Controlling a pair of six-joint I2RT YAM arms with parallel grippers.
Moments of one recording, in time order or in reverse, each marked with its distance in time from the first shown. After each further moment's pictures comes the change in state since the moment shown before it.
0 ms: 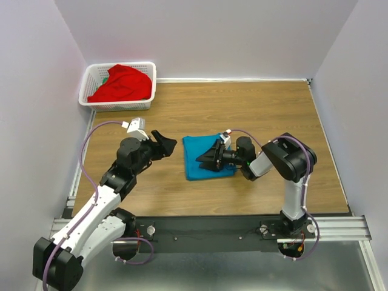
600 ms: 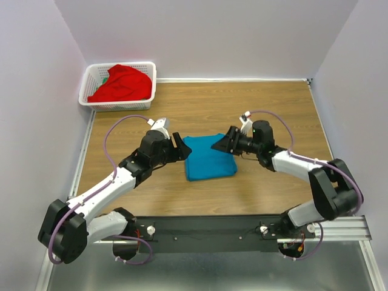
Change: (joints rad) left arm -0.133 0.302 0.100 -0.053 0.012 -0.002; right arm -0.120 -0.554 0.080 -0.787 0.202 -0.532
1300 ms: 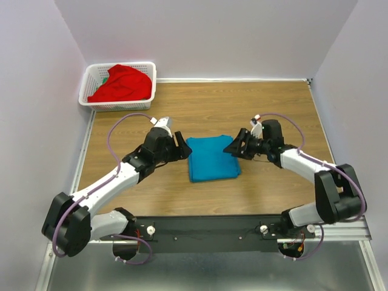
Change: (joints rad) left arm -0.010 0.050 0.046 -0.054 -0.014 -0.003; right arm -0.146 -0.004 -0.024 -0.264 -0.071 -0.075
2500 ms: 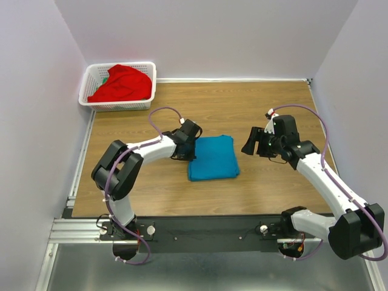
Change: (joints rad) left arm -0.066 0.632 0.380 -0.254 -0.076 0.101; right arm -0.001 -0.325 0.203 -0.639 0.430 -0.304
